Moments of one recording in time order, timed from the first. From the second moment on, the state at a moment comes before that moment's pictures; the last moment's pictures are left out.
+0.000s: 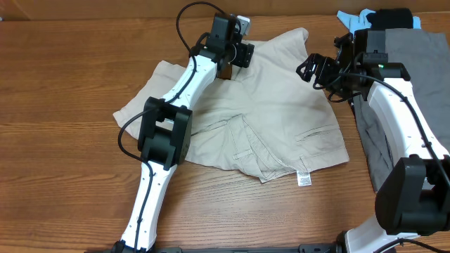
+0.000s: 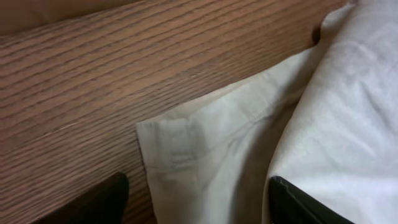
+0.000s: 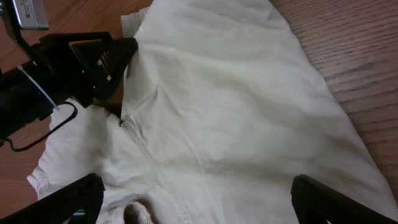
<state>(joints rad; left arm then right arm) -0.37 2.62 2.24 -0.38 0.18 -0.05 -0.03 1.78 1.43 -0.68 -0.42 0.33</state>
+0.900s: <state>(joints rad) -0.35 2.67 2.24 -0.31 0.14 -0.16 -0.03 1.78 1.43 -0.67 -0.41 0.33</state>
